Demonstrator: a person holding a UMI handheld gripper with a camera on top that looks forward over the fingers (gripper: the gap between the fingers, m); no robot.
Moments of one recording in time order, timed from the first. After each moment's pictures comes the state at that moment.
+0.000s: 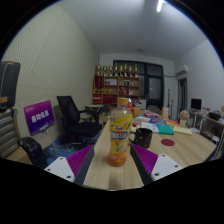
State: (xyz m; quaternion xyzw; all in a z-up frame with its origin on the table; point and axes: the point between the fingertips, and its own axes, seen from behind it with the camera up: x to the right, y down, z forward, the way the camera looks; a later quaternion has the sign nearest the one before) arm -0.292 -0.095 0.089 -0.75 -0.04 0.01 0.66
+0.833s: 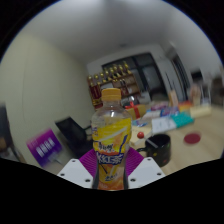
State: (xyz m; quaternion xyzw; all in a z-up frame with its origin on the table) arm -0.278 0.064 0.110 -0.73 0.07 0.16 0.66
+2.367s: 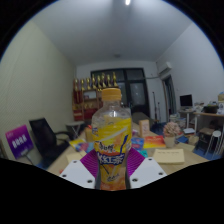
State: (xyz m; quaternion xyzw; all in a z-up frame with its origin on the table) arm -0.023 0.110 0.175 -0.71 0.06 0.02 0.71
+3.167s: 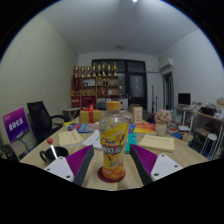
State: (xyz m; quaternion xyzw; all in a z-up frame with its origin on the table) arm 0.032 0.095 0.096 -0.75 0.03 -0.02 0.66
